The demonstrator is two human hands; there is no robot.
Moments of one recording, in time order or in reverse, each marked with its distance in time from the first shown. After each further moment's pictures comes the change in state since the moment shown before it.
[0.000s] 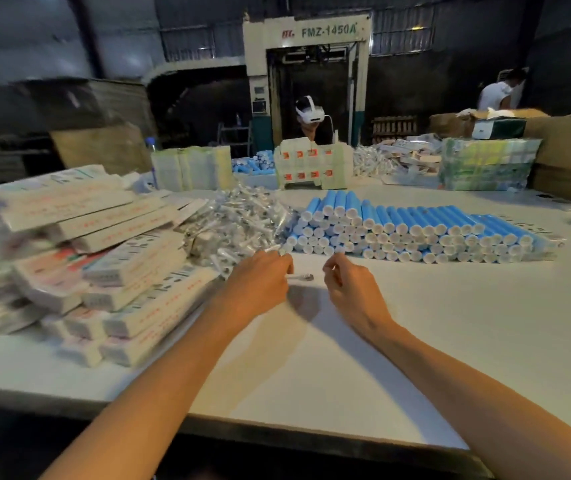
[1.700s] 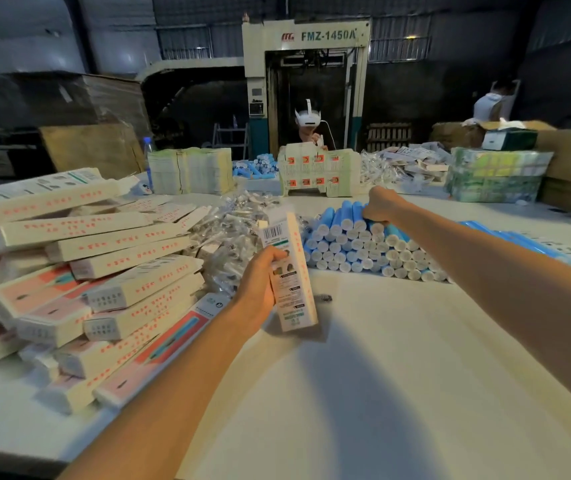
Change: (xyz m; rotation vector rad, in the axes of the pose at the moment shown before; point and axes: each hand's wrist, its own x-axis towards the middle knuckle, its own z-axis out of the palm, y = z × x) left_hand 0.052 -0.038 0.033 -1.833 0.135 -0.314; right_hand 0.223 0.012 -0.042 -0.522 -0.239 0.367
